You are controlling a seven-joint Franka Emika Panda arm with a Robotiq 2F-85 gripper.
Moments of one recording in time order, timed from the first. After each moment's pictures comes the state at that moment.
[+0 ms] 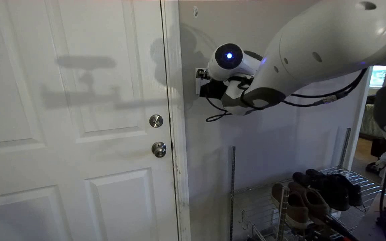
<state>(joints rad) -1.43 -1.11 1.41 -2.24 0.00 3.09 1.30</state>
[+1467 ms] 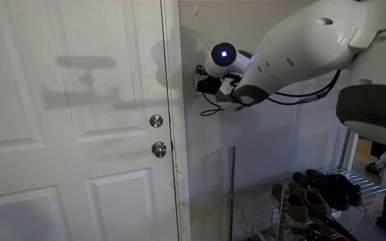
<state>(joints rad) -1.55 -1.12 1.45 -2.14 0.08 3.09 1.30</state>
